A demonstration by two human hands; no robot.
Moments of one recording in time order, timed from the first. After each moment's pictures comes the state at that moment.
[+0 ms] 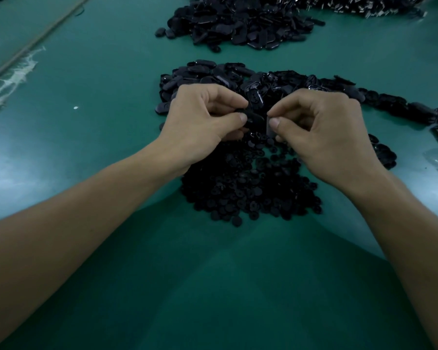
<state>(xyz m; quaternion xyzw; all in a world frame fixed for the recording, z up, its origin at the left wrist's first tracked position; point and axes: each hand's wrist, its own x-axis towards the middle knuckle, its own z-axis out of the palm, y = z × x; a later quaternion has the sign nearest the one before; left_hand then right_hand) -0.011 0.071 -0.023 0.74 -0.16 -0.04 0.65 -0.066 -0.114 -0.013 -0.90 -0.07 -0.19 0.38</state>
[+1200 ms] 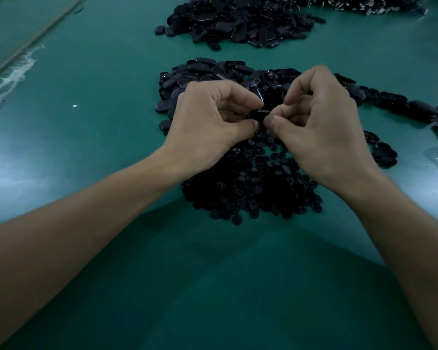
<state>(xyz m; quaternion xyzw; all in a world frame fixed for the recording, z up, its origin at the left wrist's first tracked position) -0.020 0.066 -0.022 0.77 -0.25 0.04 0.58 -0.073 -0.101 -0.007 -0.88 -0.05 -0.19 0.44</state>
